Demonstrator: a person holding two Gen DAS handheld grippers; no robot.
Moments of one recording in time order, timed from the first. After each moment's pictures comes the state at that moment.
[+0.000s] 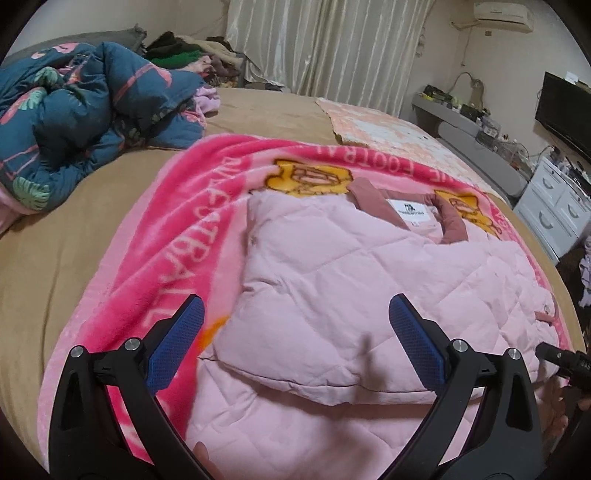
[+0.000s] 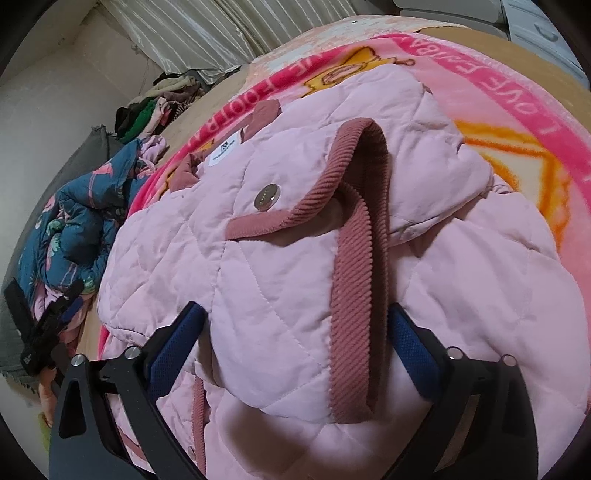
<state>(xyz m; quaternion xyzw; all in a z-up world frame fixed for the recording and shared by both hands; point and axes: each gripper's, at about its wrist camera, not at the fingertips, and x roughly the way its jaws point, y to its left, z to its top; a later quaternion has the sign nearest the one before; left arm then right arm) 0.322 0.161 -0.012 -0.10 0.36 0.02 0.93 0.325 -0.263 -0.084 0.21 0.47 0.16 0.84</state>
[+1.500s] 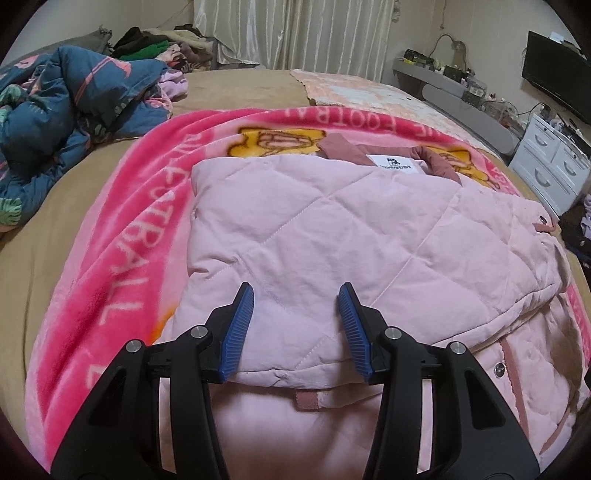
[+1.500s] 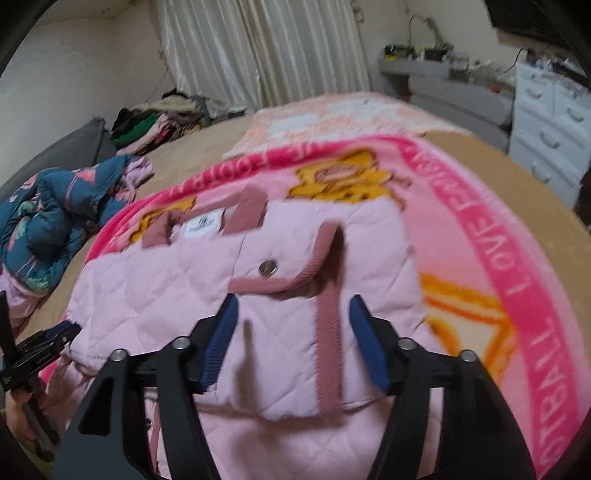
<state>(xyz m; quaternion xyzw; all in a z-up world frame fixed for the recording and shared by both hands) 0.345 0.125 -0.041 -0.05 0.40 0.00 0.91 0.369 -0.275 -0.024 0.08 0.34 0.09 0.93</state>
